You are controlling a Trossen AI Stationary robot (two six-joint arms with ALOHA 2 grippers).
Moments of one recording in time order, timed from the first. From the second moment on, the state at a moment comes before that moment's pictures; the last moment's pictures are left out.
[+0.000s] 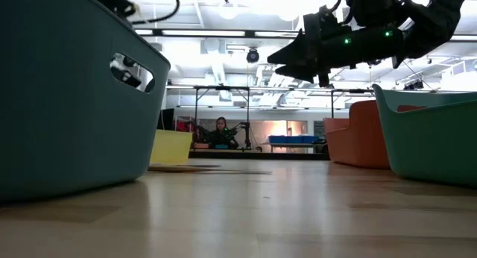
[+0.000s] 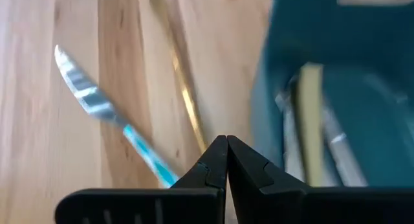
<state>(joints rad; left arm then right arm) -0.07 1.05 0.46 -0.25 0.13 0.05 -0.11 1.42 0.47 0.89 0.27 0.16</state>
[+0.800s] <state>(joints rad) 0.06 1.19 0.52 -0.41 -0.35 0.14 -0.11 1.42 0.47 0.88 0.27 0.16</state>
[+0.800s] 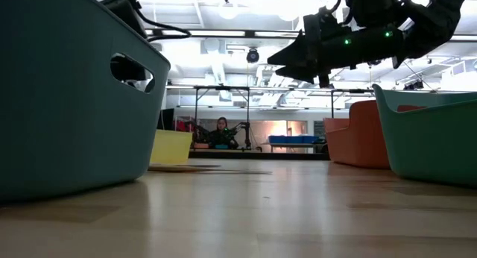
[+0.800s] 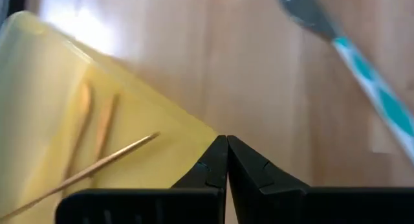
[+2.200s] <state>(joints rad) 0.16 1.34 0.61 -0.17 -0.02 -0.10 -0.10 1.42 0.47 0.86 0.10 0.18</state>
